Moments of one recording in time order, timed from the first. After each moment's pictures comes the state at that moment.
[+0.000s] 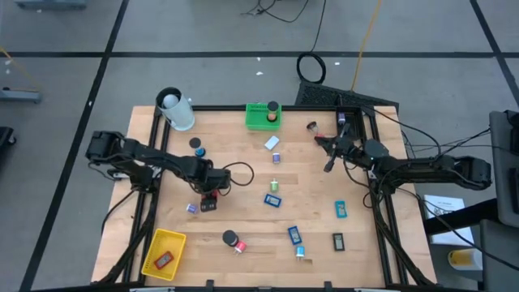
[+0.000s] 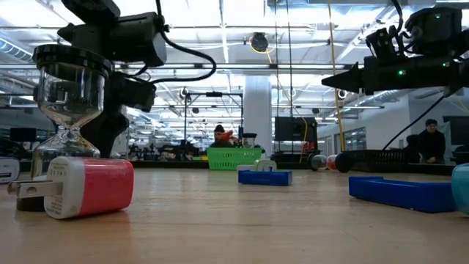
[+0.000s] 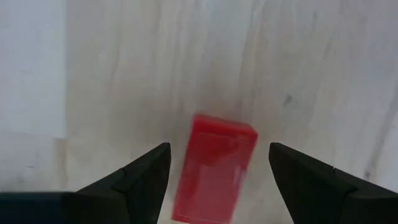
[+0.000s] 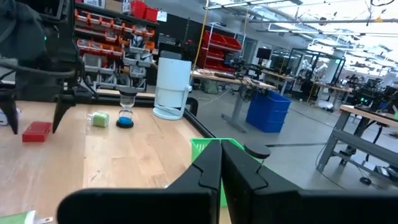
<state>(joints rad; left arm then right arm) -0.07 1.53 0.79 -0.70 0.08 -0.22 -0.36 0.86 0.05 0.90 0.08 -0.22</state>
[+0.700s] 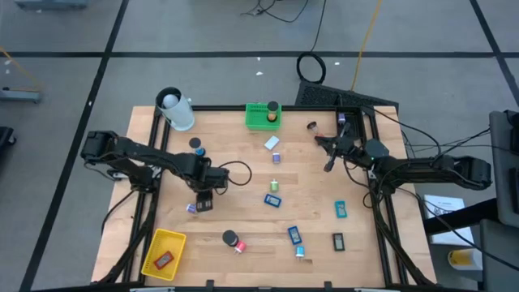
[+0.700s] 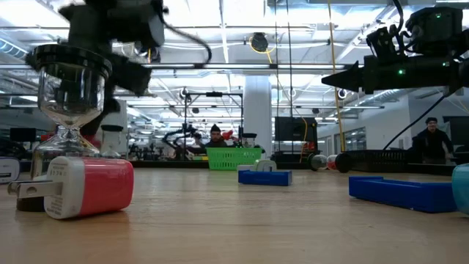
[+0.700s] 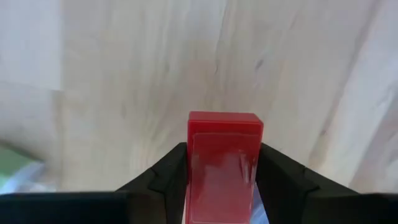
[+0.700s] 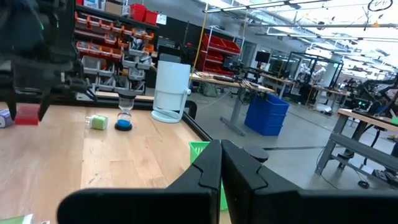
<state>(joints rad) -0.09 1.47 0.89 -0.94 0.15 -0.31 -0.36 0.86 0.06 0.91 0.08 -0.22</state>
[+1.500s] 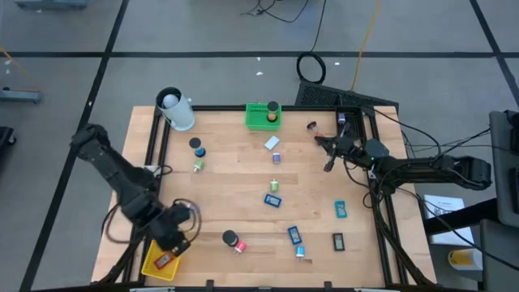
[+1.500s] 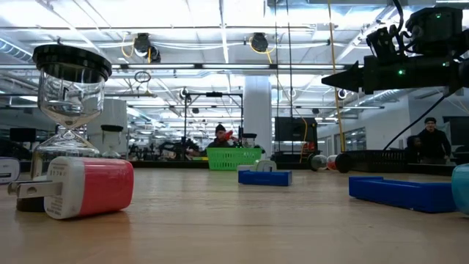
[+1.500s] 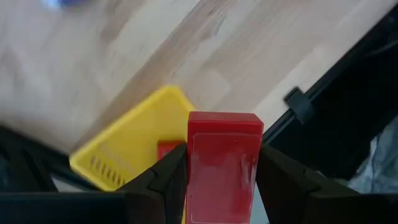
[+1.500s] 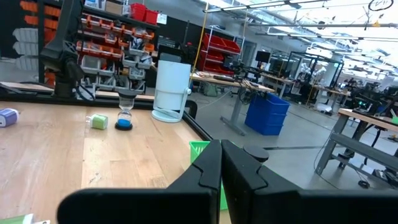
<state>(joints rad) -0.81 1.30 1.06 -0.99 0.11 -1.62 -0.36 0.86 0.06 0.91 0.08 -0.22</state>
